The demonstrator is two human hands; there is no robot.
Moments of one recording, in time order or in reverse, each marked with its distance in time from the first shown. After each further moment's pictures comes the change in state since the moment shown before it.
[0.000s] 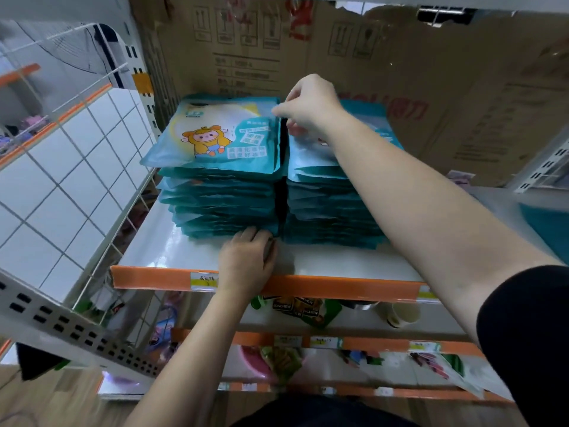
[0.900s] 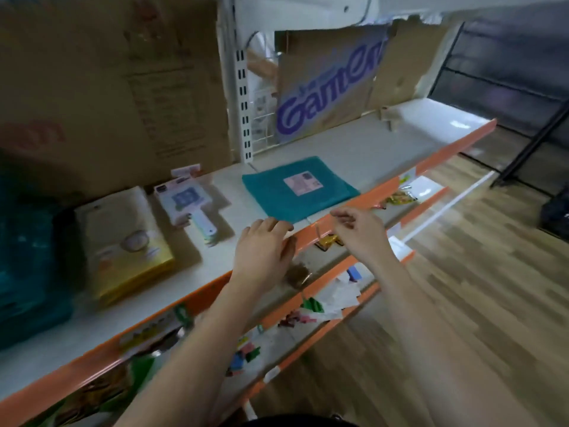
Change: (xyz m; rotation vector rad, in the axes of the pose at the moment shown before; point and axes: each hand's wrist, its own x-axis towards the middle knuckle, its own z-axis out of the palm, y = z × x) left_hand 0.042 0.475 0.131 -0.353 -0.409 0.556; right_hand -0.287 0.453 -0.308 0.022 0.504 0.535
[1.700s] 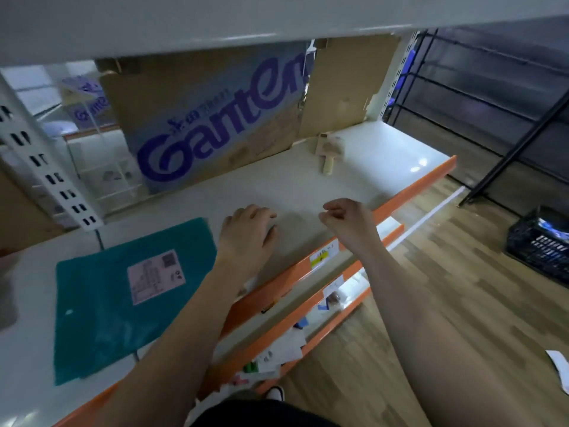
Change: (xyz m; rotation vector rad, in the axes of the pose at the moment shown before) left_hand 0.300 0.126 0.158 -0.021 -0.103 -0.057; right_hand 0.292 0.157 -0.166 0.000 0.071 0.067
